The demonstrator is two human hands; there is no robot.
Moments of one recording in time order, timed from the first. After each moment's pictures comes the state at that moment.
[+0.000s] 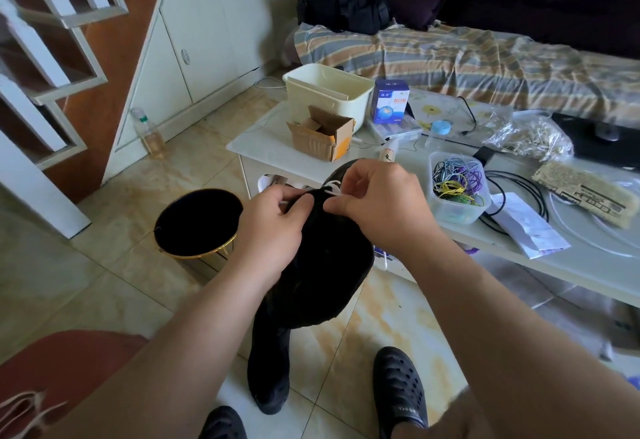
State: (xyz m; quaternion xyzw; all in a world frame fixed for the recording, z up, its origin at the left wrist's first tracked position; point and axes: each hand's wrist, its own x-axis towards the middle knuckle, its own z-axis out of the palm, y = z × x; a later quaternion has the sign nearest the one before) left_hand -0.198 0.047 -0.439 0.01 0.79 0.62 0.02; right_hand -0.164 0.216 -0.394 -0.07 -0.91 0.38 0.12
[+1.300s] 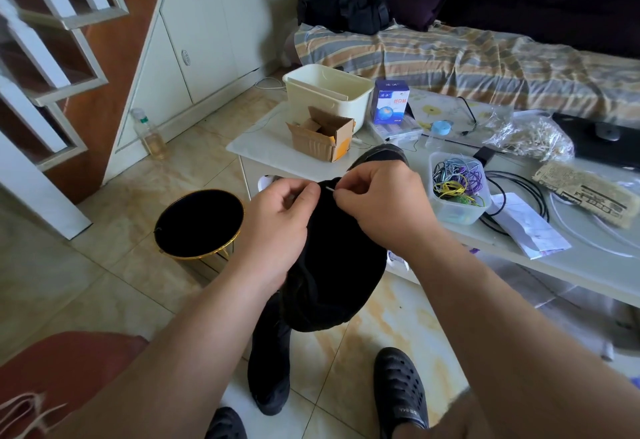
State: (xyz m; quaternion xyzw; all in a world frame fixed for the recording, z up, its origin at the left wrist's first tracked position) left_hand -0.188 0.054 -0.425 0.05 0.74 0.67 0.03; right_hand -0.168 0.215 -0.394 -0.09 -0.90 0.40 0.14
